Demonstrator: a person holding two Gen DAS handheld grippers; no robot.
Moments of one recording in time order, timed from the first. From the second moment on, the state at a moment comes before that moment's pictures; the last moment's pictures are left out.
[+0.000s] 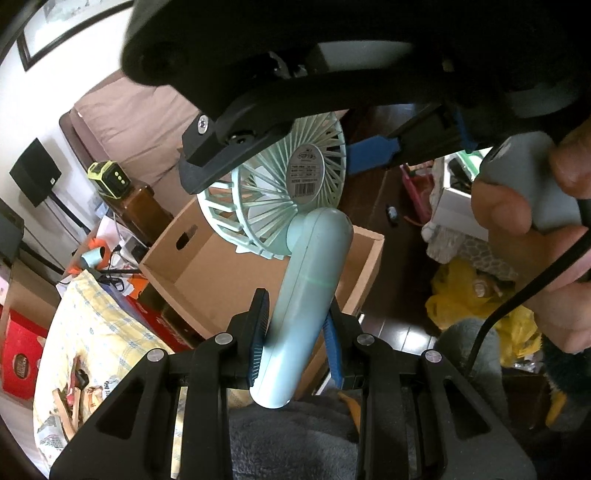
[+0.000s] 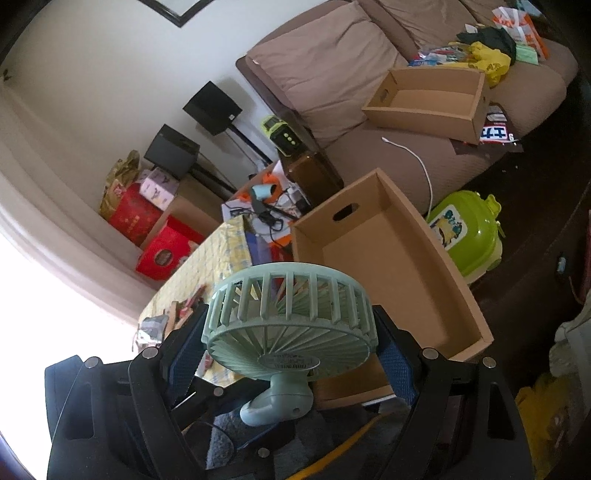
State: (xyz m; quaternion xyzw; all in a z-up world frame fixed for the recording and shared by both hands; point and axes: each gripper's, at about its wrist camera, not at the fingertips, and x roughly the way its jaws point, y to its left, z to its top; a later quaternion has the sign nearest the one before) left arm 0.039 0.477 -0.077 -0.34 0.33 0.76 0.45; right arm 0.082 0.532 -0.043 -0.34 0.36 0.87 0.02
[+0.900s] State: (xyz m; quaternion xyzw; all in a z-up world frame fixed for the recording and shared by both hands) left arm 0.019 0.486 -0.118 -0.38 0.34 0.73 0.45; right arm 0.067 0.545 -0.089 -0.37 0.39 0.84 0.03
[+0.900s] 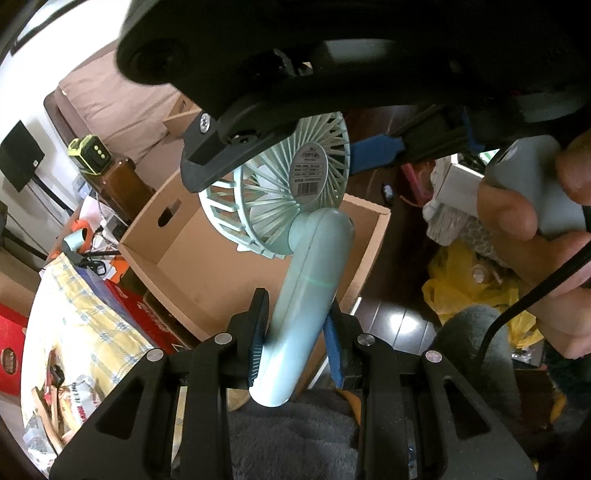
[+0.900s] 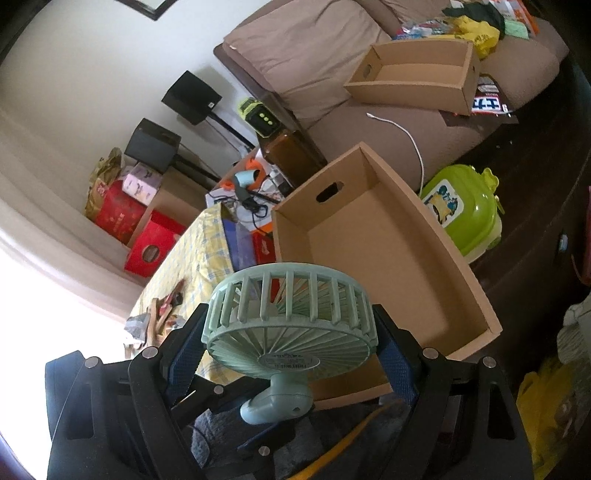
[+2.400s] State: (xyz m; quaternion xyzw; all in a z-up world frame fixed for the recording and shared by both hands) left arm -0.001 0.507 -0.175 -0.38 0.44 0.66 0.48; right arm 0.067 0.573 -0.156 -0.34 0.46 0.82 0.04
